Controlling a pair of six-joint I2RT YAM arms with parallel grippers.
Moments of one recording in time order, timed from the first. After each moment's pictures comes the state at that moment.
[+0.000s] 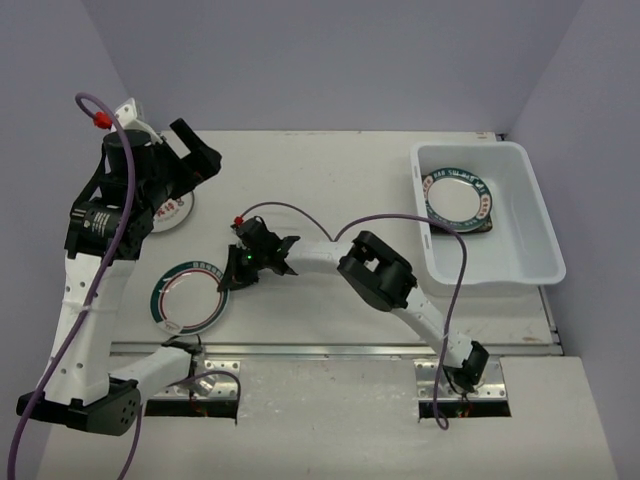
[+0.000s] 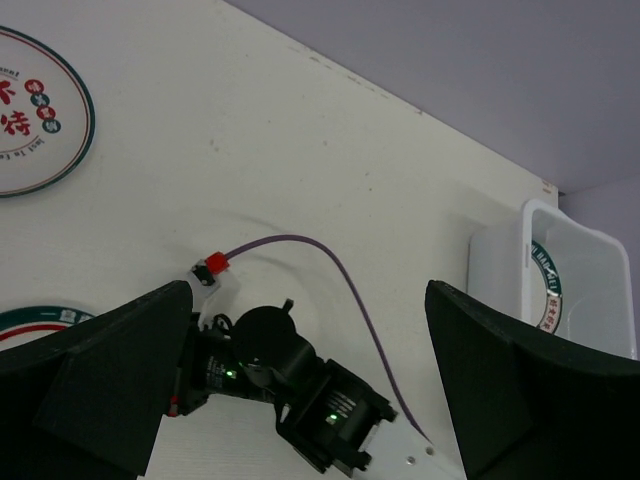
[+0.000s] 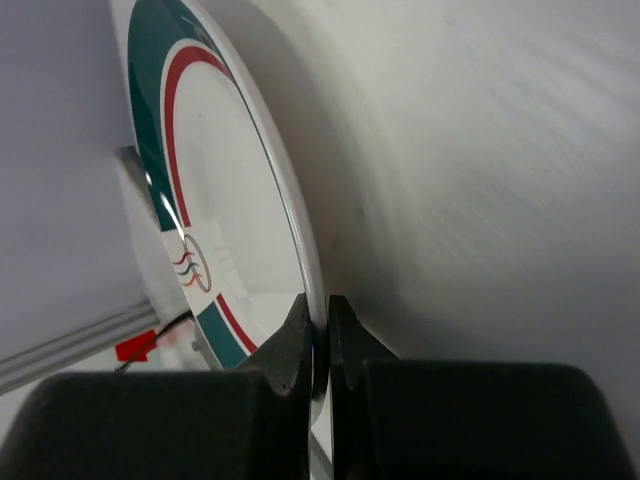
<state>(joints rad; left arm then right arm) -0.15 1.06 1.55 -0.88 -0.14 -0.62 0.99 2.52 1.79 0.06 -0.45 1.00</state>
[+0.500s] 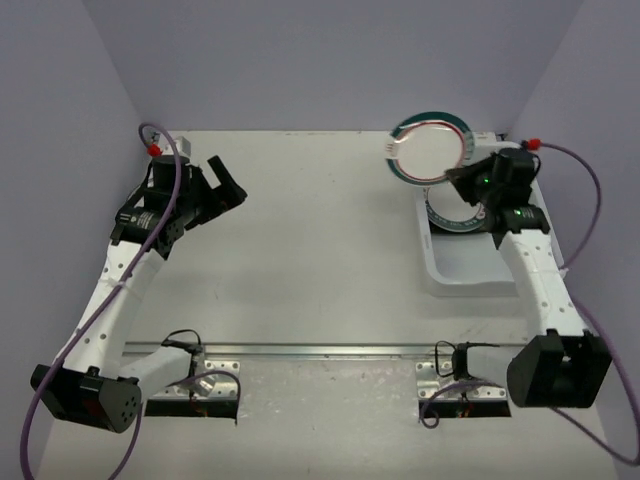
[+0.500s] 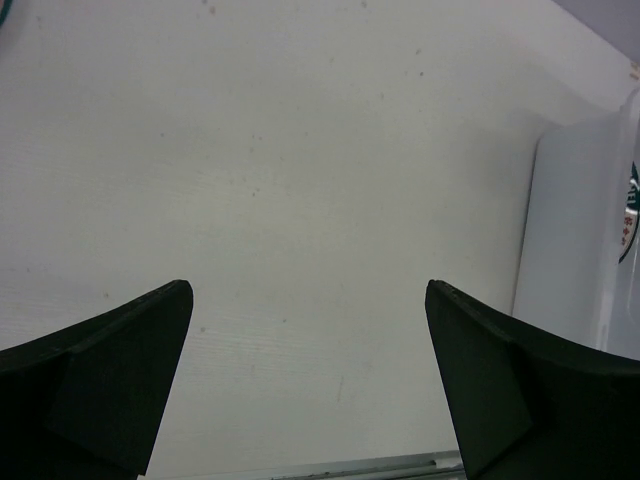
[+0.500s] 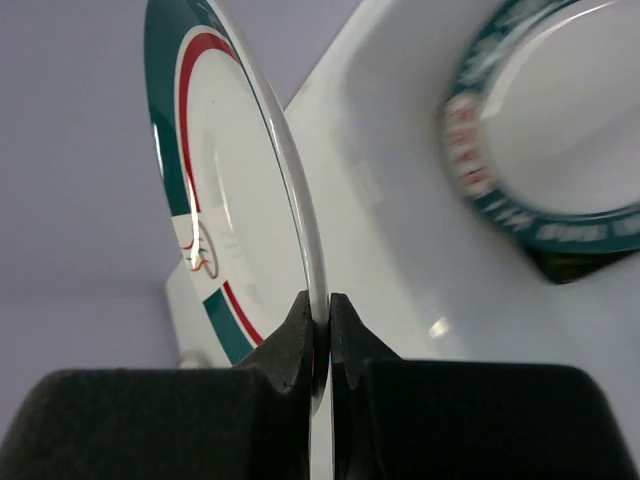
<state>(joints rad) -0.15 1.07 1.20 -0.74 -0.01 -0.61 0.01 1.23 1.05 -0.26 -0.08 0.93</state>
